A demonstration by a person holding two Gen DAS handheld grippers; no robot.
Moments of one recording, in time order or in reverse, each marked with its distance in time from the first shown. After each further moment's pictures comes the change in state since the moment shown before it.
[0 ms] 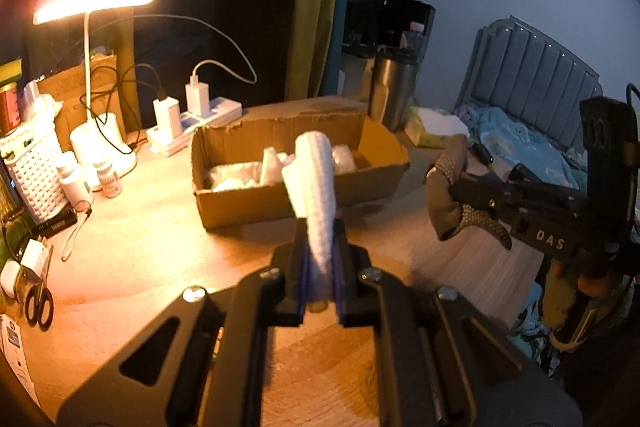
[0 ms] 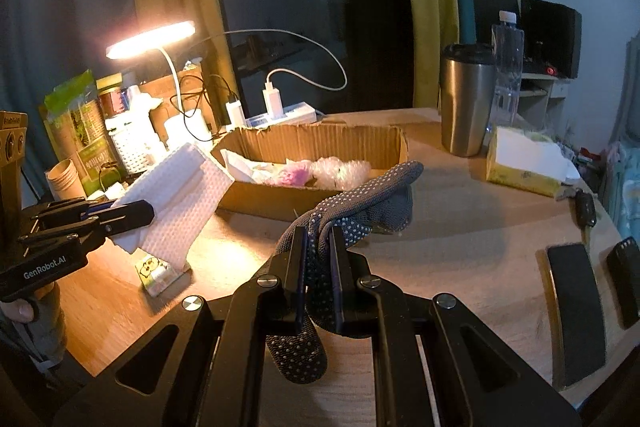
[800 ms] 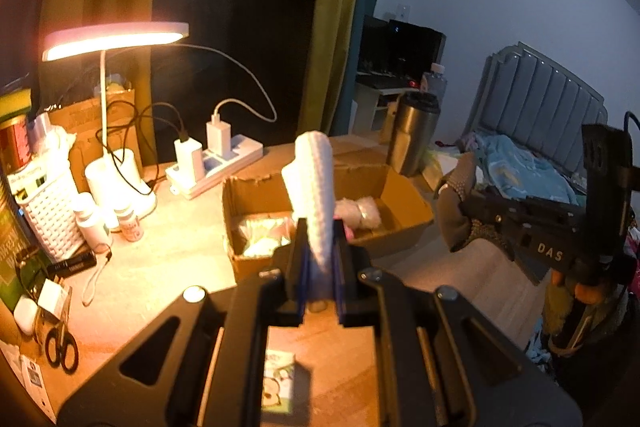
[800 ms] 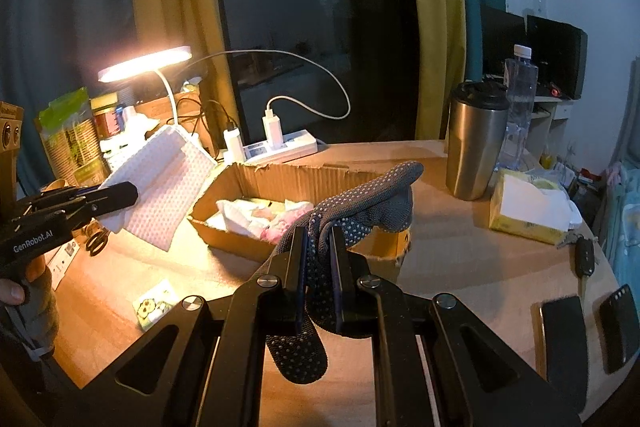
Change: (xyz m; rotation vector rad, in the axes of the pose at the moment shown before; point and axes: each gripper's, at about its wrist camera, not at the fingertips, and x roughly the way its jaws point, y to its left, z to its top) left arm -0.008 0.032 0.044 -0.031 -0.085 0.018; right arm 0.015 -0.001 0.045 -0.030 -0.039 -0.006
